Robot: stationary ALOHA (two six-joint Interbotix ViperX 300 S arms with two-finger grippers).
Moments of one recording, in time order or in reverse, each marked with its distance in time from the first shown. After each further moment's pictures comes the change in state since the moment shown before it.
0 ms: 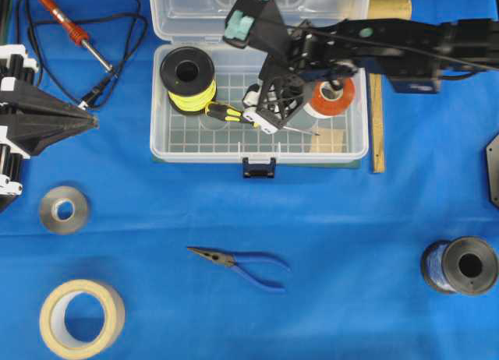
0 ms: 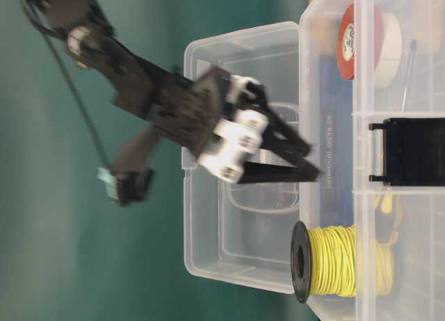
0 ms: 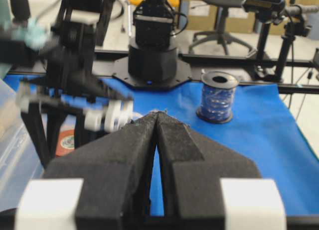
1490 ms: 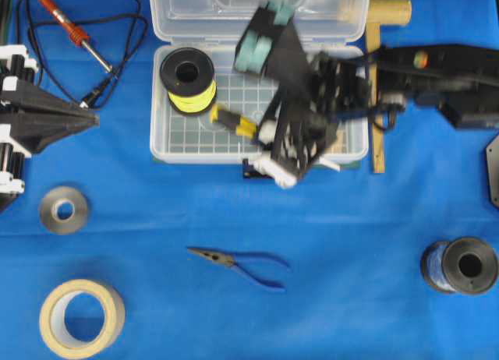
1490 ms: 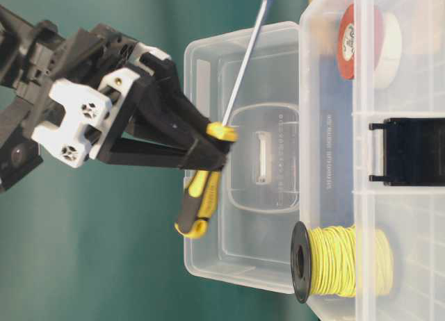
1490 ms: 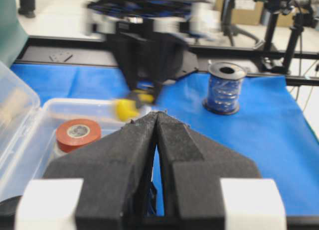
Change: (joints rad) left arm 0.021 -0.003 0.009 -0.003 0.023 0.000; right arm 0.229 -0.218 -0.054 0.034 0.170 0.160
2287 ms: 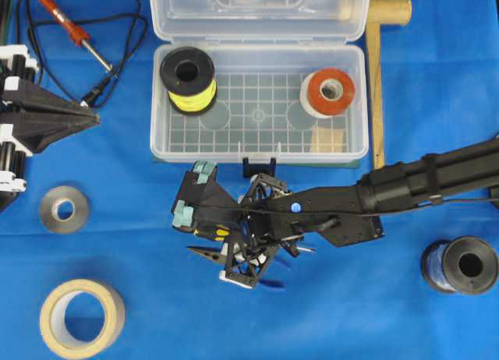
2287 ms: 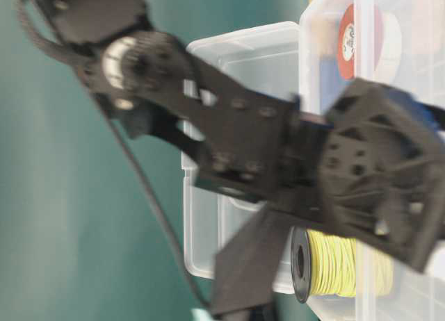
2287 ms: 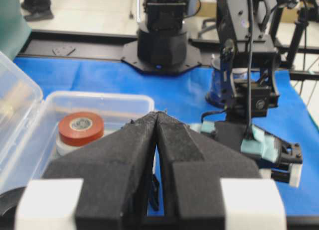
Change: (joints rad) left arm 0.003 -0.002 0.015 0.000 0.000 -0.002; right arm 0.202 0.472 -0.158 -0.069 -0.048 0.117
